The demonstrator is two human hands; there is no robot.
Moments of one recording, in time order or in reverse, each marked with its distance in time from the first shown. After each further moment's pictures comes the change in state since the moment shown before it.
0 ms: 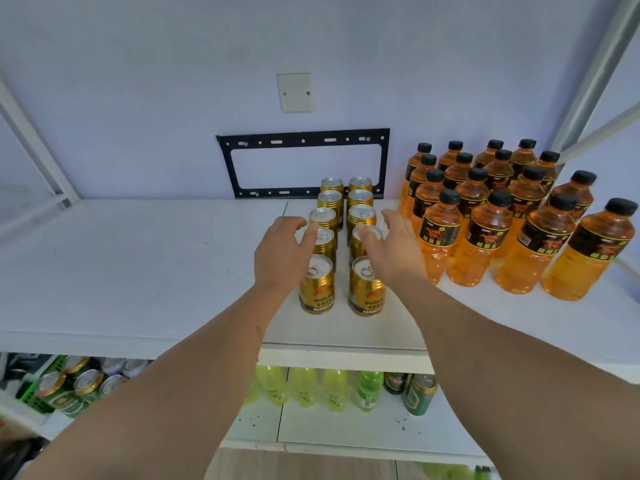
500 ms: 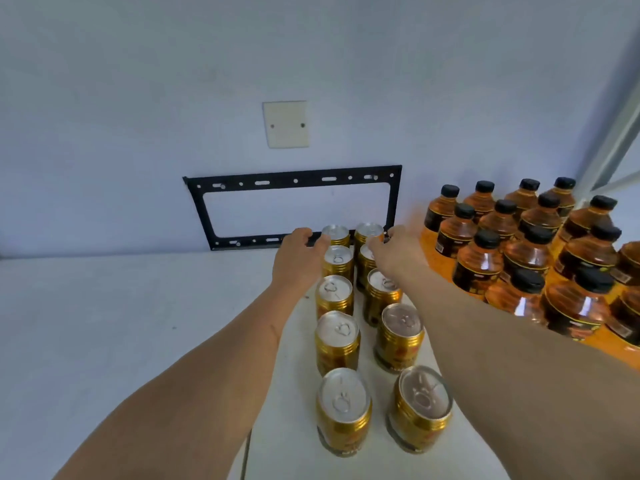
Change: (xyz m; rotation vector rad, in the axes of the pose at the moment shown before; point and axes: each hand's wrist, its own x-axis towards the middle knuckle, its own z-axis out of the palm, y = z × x) left_hand 0.183 -0.025 0.083 -0.258 -0.280 -0.153; right_hand 0.180 -0.018 0.063 -0.074 -0.067 0.304
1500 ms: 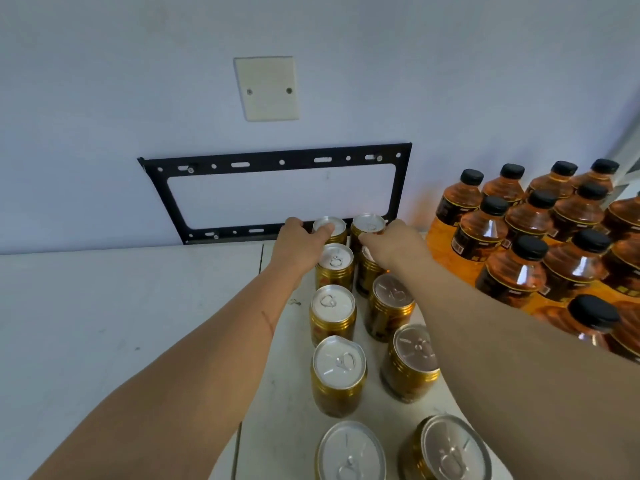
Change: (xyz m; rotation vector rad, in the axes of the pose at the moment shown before) left_hand 0.066 -0.004 0.029 -0.123 -0.174 -0.219; right_hand 0.058 -0.002 0.024 -0.212 -0.063 0.120
